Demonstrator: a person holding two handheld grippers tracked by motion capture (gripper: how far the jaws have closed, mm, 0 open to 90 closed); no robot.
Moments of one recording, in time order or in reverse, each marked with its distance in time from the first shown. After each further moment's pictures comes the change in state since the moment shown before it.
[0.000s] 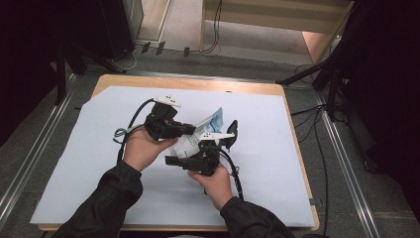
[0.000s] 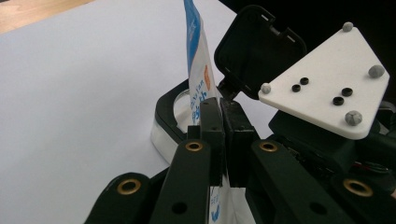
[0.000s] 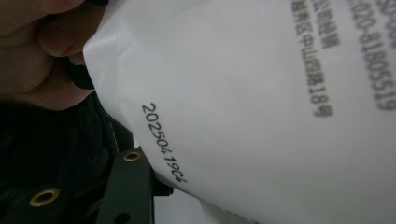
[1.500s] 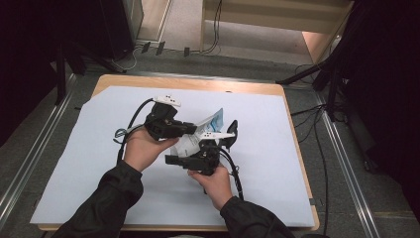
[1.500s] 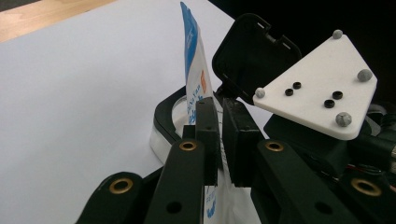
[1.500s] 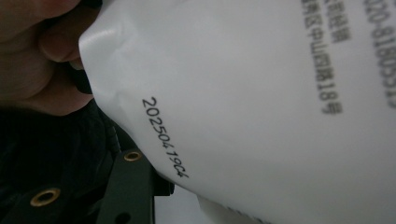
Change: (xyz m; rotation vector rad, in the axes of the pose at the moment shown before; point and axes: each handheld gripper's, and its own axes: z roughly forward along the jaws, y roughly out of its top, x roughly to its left) left arm -0.002 0.001 -0.001 -0.027 -0.002 0.001; right arm -0.001 0.001 -0.001 -0.015 0.020 0.008
